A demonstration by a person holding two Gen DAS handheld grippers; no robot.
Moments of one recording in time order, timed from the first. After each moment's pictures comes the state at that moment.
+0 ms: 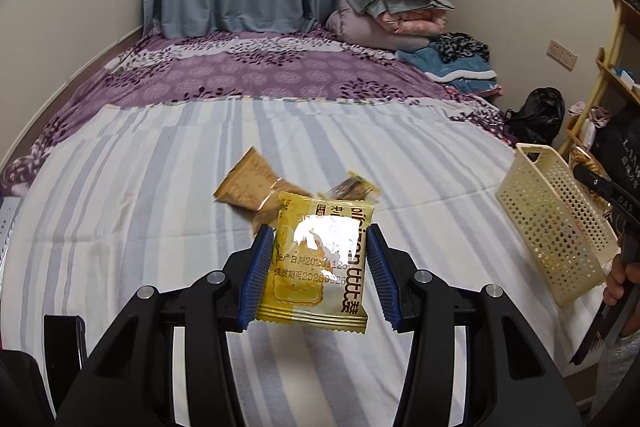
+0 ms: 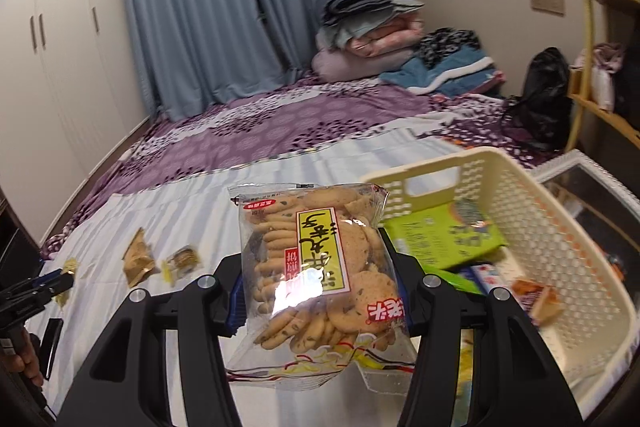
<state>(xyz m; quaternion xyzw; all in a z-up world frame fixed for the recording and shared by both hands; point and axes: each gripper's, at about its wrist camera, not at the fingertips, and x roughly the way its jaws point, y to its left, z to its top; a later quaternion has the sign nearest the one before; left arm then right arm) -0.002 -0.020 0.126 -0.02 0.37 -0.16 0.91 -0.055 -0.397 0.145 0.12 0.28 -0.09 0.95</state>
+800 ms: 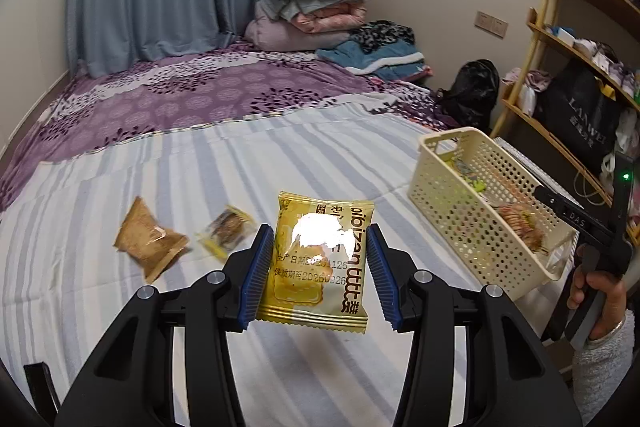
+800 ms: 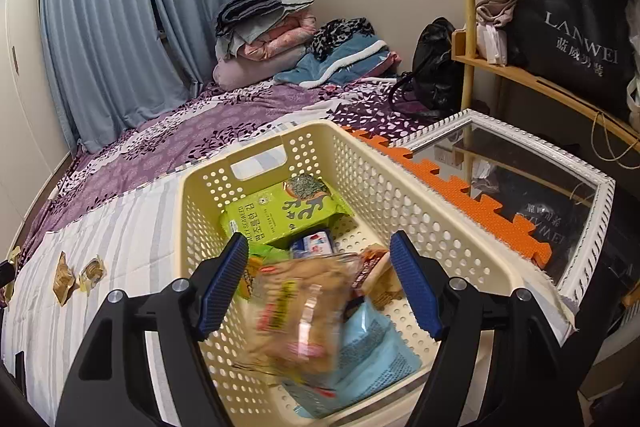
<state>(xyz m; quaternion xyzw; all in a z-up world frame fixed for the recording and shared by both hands) -0.018 -0.134 0.159 0.03 0.35 -0.28 0.89 -0.120 -0.485 0.118 0.16 0.27 -0.23 0.92</state>
